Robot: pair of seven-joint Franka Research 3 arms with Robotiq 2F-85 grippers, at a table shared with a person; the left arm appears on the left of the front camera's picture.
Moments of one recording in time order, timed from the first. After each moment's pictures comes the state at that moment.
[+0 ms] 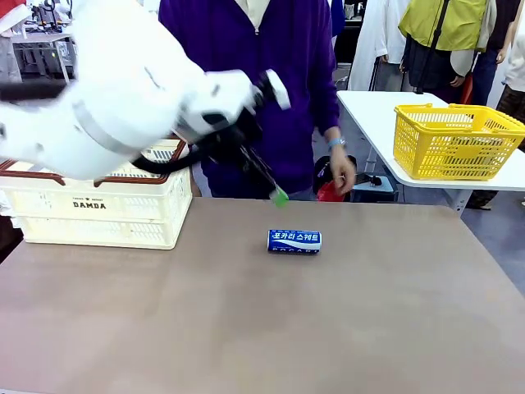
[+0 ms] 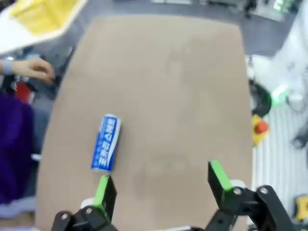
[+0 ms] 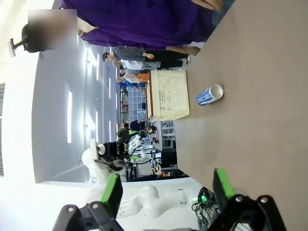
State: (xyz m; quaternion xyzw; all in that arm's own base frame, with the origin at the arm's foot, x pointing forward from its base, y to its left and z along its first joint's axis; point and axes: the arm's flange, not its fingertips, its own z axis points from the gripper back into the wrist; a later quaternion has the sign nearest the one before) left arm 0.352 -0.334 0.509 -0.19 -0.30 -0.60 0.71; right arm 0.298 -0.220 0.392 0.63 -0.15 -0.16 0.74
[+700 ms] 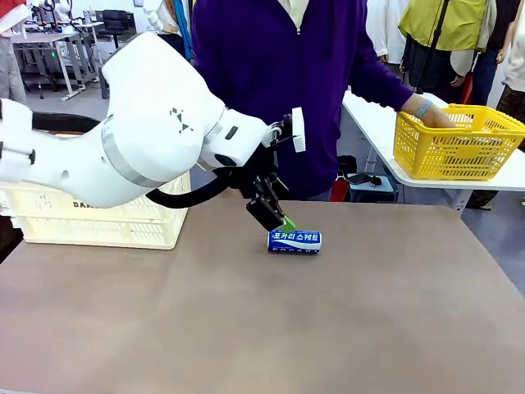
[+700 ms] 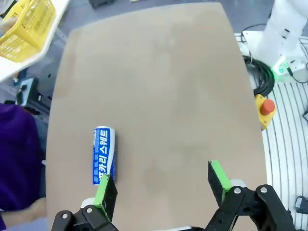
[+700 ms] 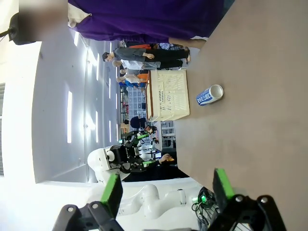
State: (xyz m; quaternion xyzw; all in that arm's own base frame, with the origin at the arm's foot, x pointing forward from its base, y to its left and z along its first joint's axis) left arm 0.345 -0.350 0.482 -0.16 -0.31 -0.67 0.66; right arm 0.298 -0.220 0.392 0.63 -0.15 -0.16 0.74
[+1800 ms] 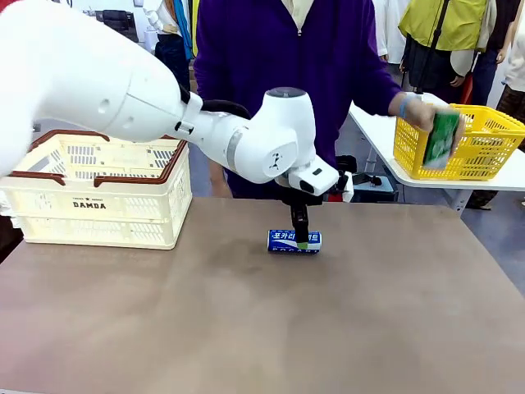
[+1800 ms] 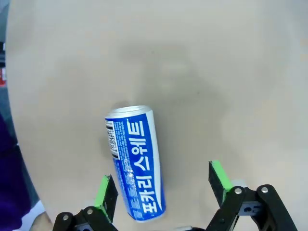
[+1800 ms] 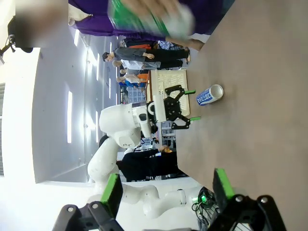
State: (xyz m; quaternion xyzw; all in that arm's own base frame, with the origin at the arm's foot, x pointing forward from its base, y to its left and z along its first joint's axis) left arm 0.497 -0.475 0.349 -0.02 -0.11 -0.72 0.68; right arm 0.298 -0.220 0.392 0.63 -0.15 -0.16 0.74
